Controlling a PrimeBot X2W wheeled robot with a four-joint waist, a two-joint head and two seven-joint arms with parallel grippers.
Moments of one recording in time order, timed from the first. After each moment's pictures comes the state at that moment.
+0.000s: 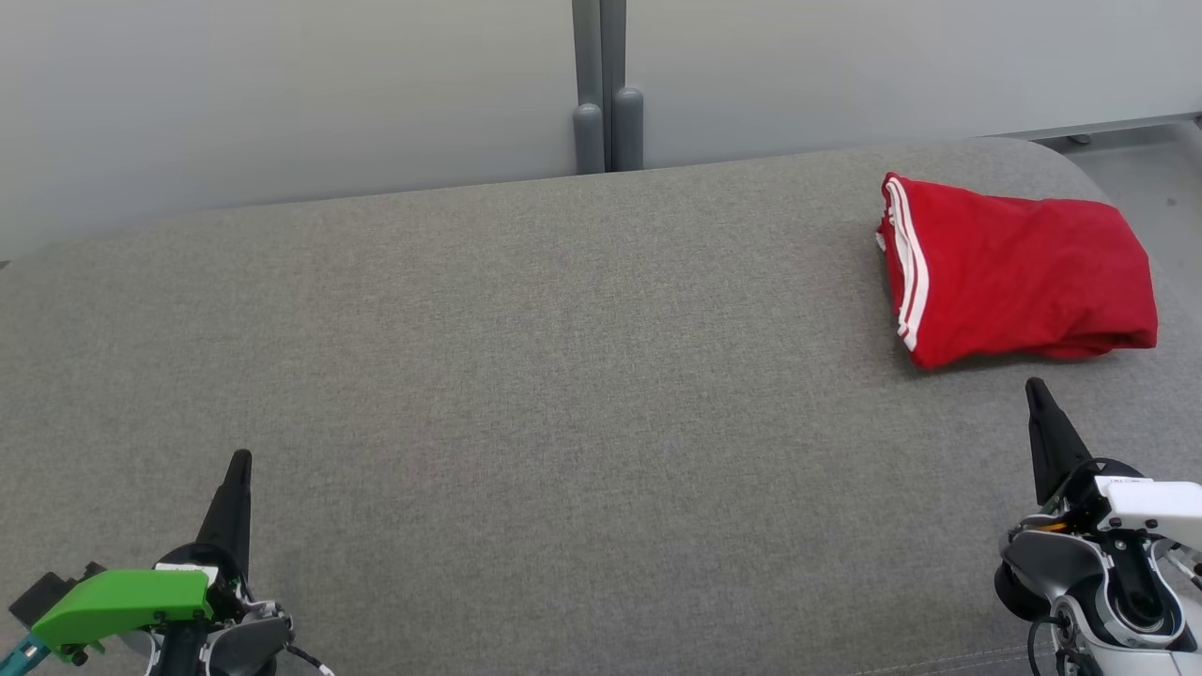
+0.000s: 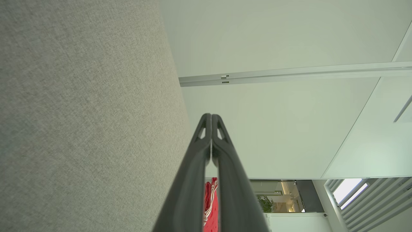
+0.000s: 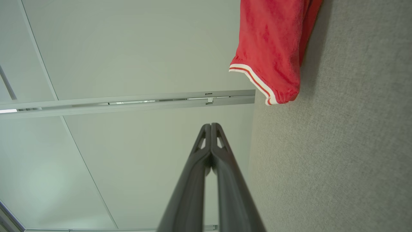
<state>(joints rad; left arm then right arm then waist) -0.05 0.07 0.03 0.28 -1.66 -0.12 0.07 -0.05 -0.10 -0.05 0.28 1.68 0.11 0.04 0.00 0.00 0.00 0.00</state>
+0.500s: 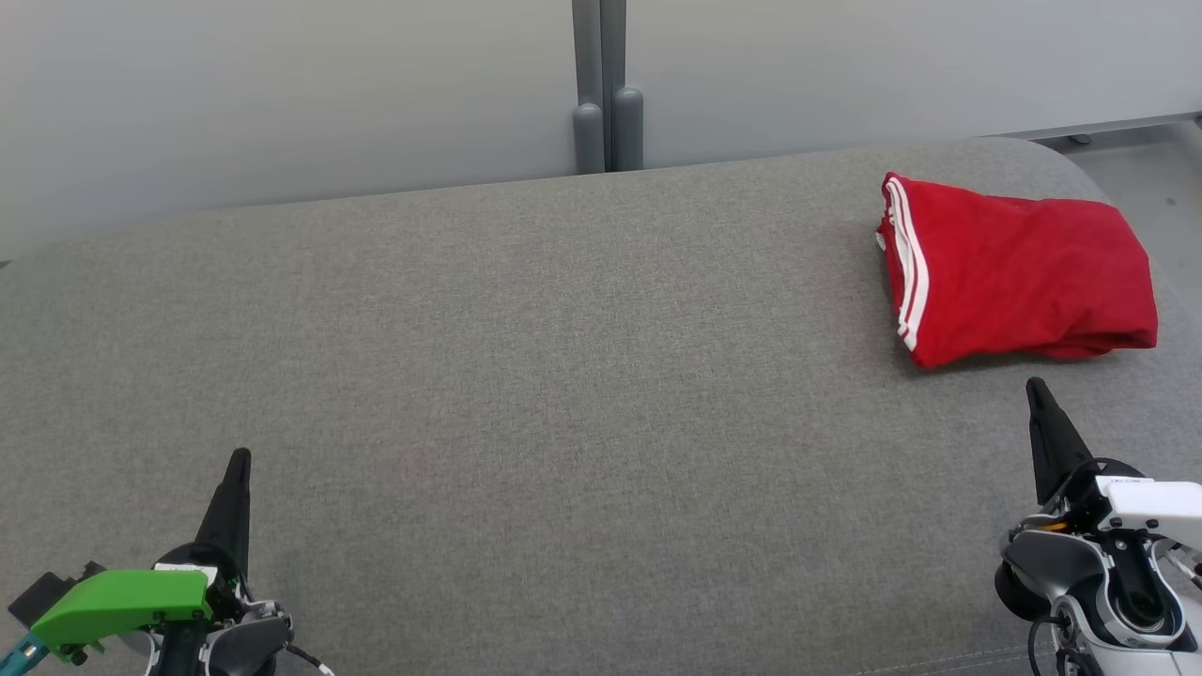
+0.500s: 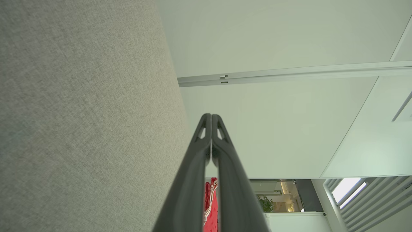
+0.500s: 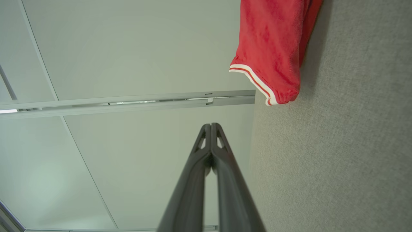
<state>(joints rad) -0.05 0.07 0.03 0.28 -1.66 -0.12 0.07 -0.05 -0.10 -0.05 0.28 1.68 0.11 0.04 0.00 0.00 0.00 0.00</state>
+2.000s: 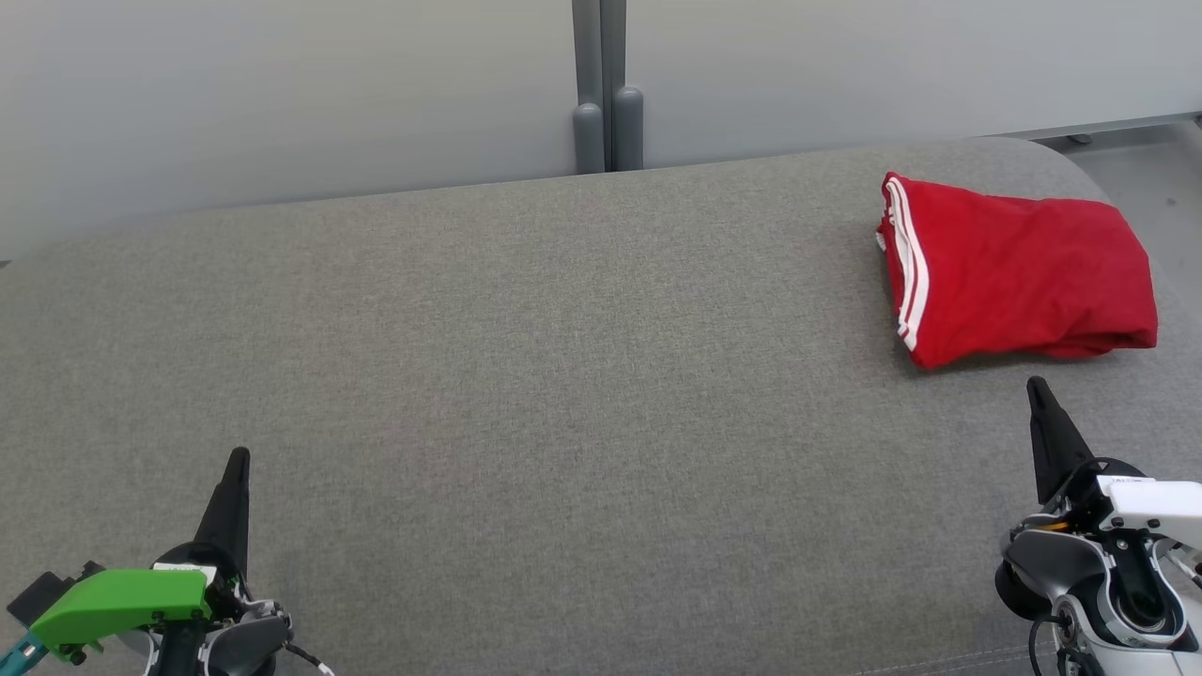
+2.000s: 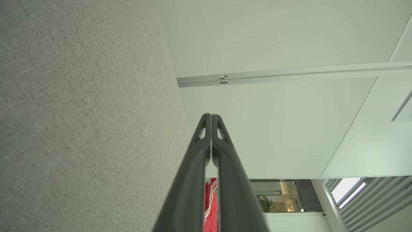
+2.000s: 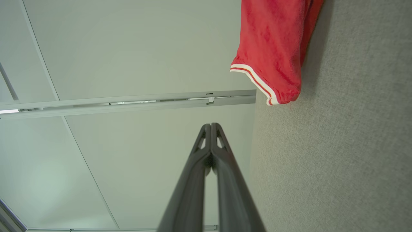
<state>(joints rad) -0.05 0.07 0.03 0.28 -1.66 -0.12 0.07 -0.05 -0.09 -0.05 0.28 1.68 0.11 0.05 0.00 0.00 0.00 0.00</state>
